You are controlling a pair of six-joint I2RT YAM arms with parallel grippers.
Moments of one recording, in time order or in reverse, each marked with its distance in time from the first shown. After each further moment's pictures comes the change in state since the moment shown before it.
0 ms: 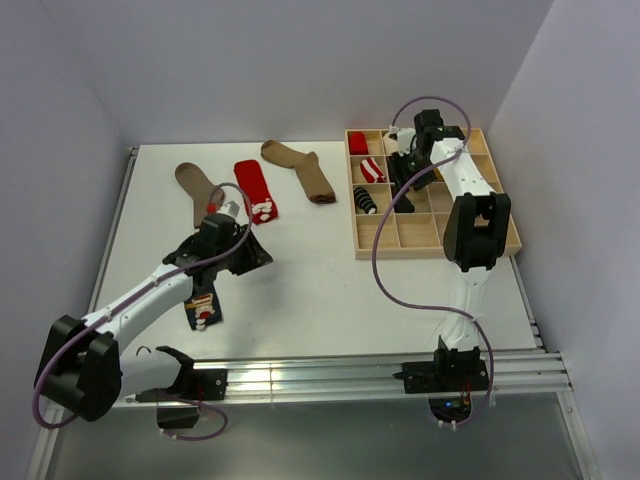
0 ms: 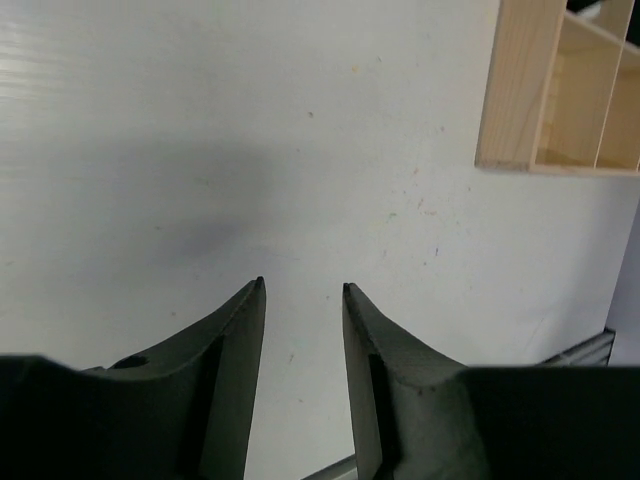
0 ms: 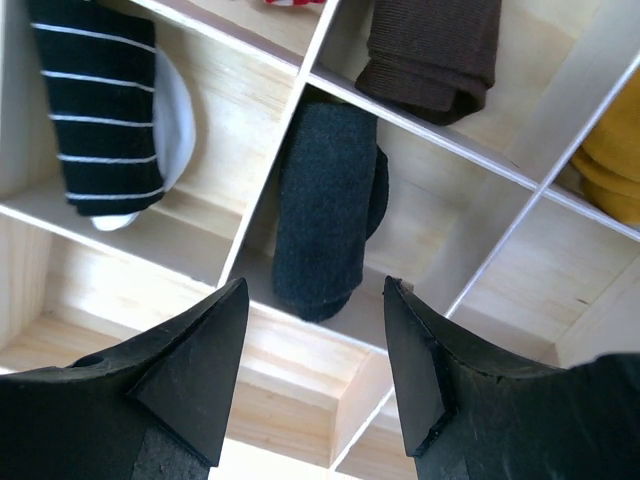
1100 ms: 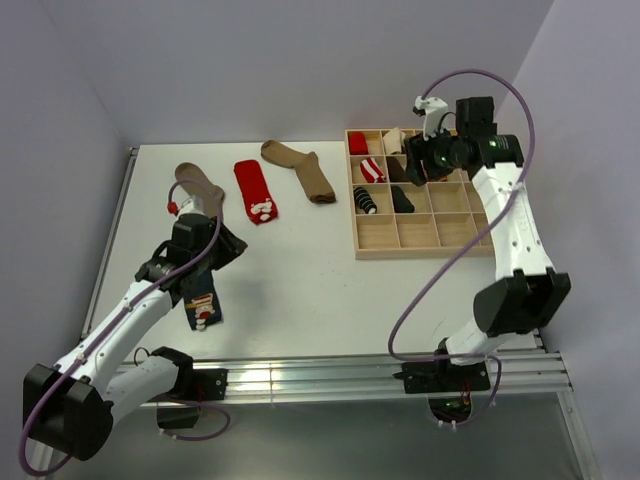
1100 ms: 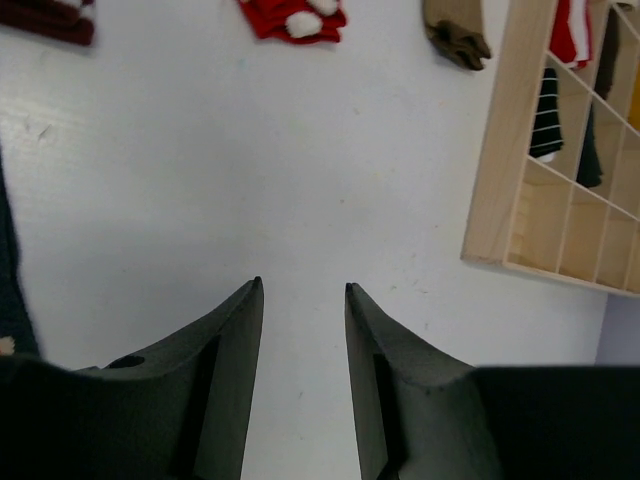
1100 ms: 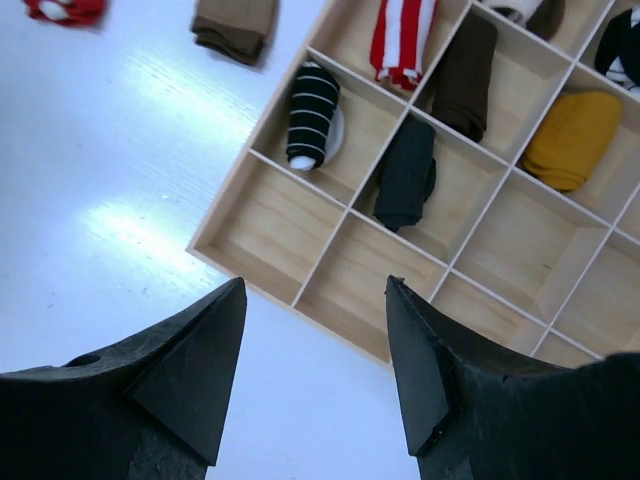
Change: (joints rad) left arm 0.089 -0.237 -0.015 -0.121 -0.225 -0.074; right arm -0.011 -0.560 -0.193 0.001 -0.207 0.010
